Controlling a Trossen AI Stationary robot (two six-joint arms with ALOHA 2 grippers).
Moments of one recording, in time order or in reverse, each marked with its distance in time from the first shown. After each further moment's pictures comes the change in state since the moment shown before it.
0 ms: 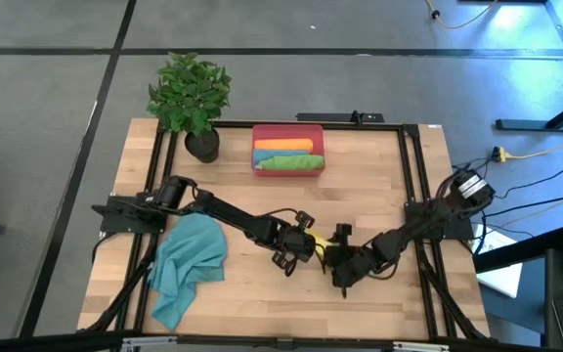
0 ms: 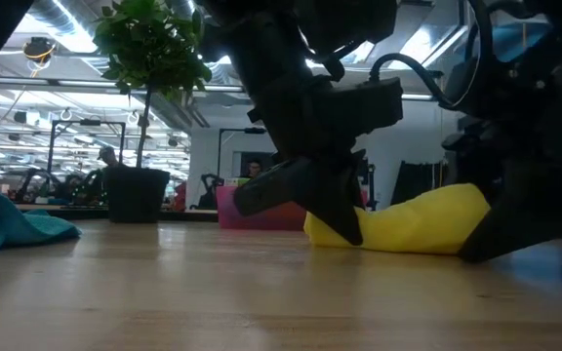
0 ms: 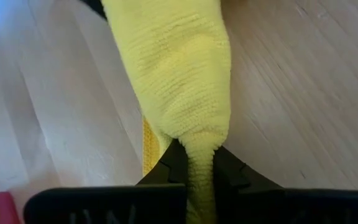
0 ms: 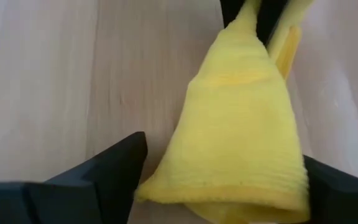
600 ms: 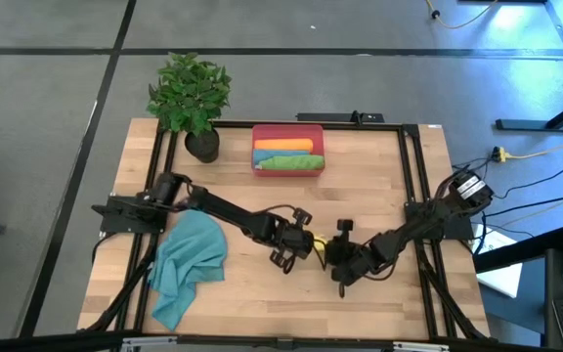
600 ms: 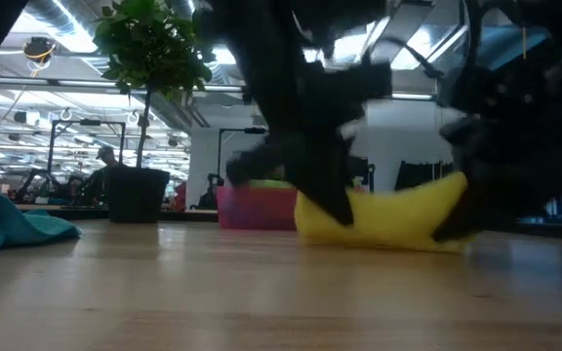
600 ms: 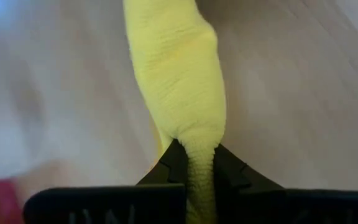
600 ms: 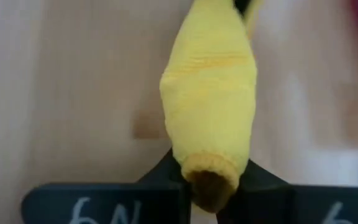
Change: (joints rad) left arm 0.006 -0.050 -0.003 -0.056 0.016 -0.031; right arm 0.024 -0.007 0.031 -0.086 0.102 -0.015
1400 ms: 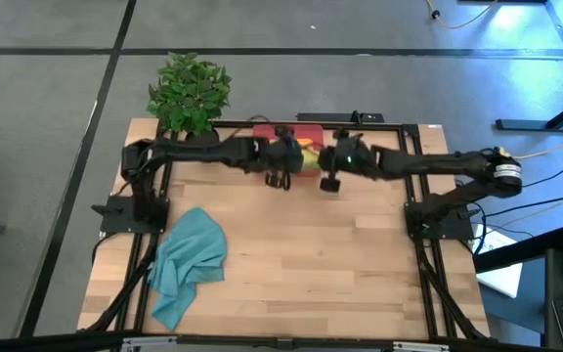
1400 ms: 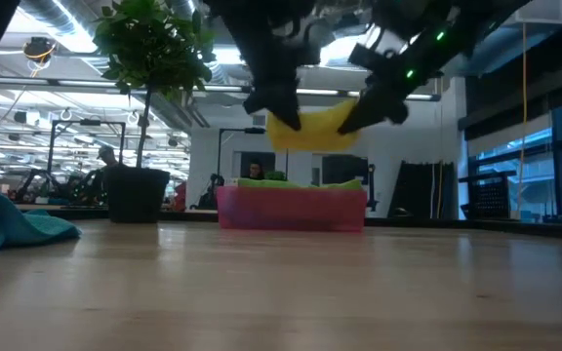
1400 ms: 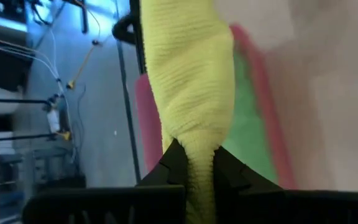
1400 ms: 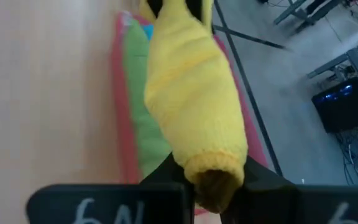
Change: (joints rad) left arm 0.406 -0.318 0.005 -0.148 -0.171 0.242; right arm -0.834 -0.381 0.111 0.058 -0.321 -0.816
